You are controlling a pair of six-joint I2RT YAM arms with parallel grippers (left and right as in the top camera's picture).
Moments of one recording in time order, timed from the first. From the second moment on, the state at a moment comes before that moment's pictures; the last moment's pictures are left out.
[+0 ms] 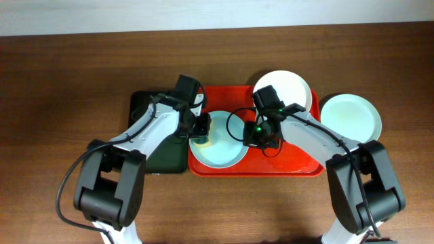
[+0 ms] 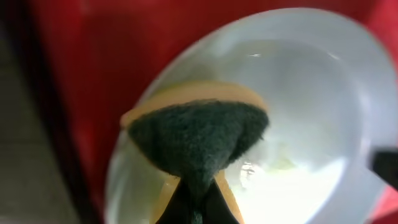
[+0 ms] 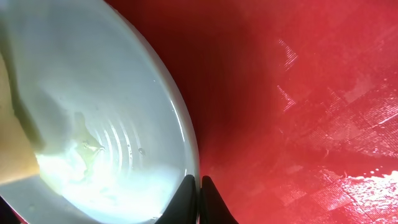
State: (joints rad) left arm -0.38 1.94 1.28 -0.67 0.22 -0.27; right arm 0.37 1.84 1.11 -0.60 -0.27 0.53
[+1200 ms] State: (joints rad) left arm -0.29 1.91 1.36 -0.84 0.38 -0.23; right arm 0.37 1.84 1.11 -0.60 -0.26 0.53
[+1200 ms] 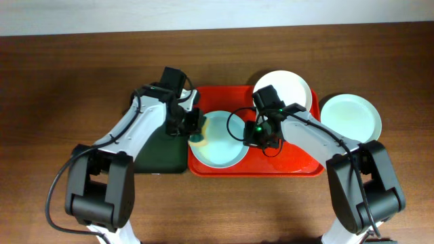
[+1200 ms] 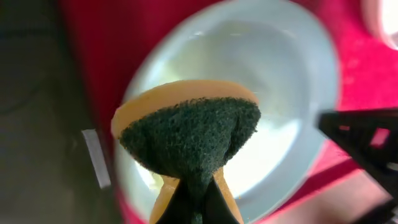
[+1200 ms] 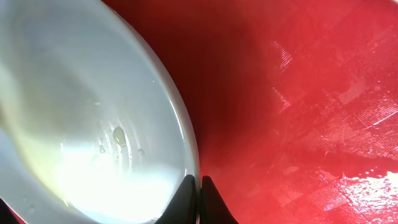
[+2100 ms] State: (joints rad) left arm -0.15 1.70 1.34 -0.87 0.18 -0.18; right arm 0.37 1.84 1.11 -0.60 -0.26 0.53
